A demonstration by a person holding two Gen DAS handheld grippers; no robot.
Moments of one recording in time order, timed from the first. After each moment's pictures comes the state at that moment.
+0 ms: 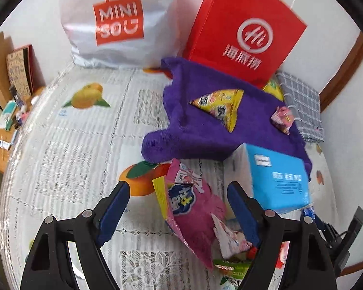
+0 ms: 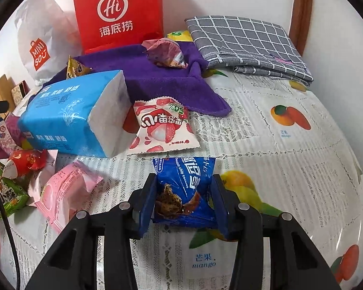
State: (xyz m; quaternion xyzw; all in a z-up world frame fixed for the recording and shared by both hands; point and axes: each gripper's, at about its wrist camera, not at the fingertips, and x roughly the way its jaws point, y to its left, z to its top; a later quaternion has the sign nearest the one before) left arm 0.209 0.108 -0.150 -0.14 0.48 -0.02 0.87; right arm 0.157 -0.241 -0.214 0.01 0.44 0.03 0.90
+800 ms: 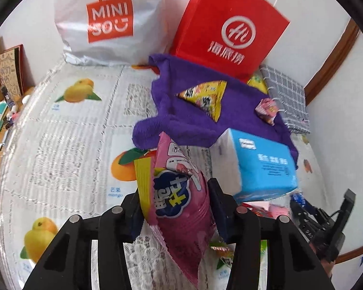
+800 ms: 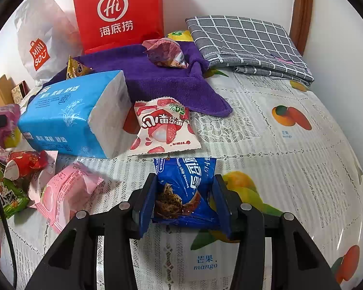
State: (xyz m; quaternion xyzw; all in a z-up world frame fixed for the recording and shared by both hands) left arm 0.180 0.112 -0.142 -0.14 0.46 -0.07 0.87; right arm 0.159 -0.240 -0.214 0.01 0.43 0.03 0.90
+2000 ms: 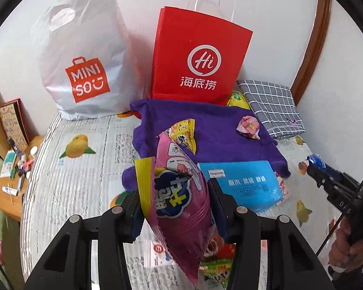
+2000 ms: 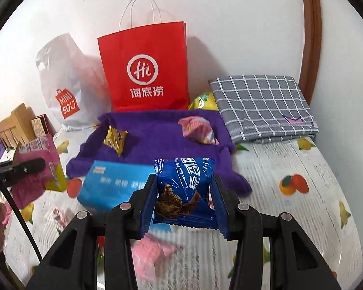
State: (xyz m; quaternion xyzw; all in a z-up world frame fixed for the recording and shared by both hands) left arm 0.183 0.072 -0.086 -0.05 0.39 -0.07 0.92; right arm 0.182 -0.197 -0.094 0.03 0.35 0.06 0.93
